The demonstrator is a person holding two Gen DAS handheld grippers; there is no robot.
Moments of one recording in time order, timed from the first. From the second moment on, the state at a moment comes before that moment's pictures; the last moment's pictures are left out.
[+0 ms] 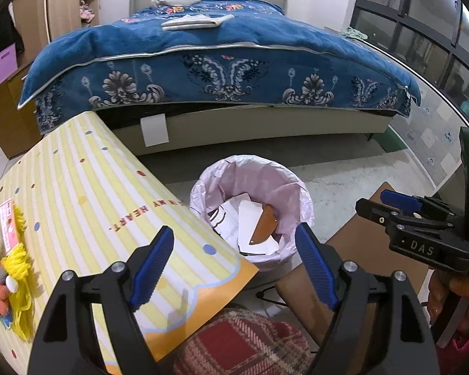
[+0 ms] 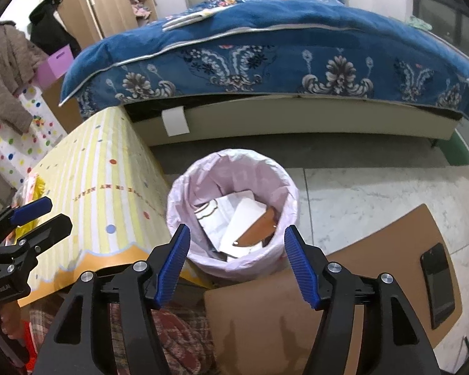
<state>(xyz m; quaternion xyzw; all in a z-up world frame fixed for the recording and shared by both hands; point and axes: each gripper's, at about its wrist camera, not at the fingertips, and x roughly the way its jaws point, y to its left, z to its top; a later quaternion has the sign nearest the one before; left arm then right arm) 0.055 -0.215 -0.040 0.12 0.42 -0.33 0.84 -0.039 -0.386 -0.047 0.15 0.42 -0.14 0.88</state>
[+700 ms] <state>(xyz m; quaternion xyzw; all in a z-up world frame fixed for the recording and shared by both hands) 0.074 -0.067 -0.014 0.05 0.39 -0.19 0.90 0.029 -0.255 -0.019 0.05 0.42 -0.01 0.91</state>
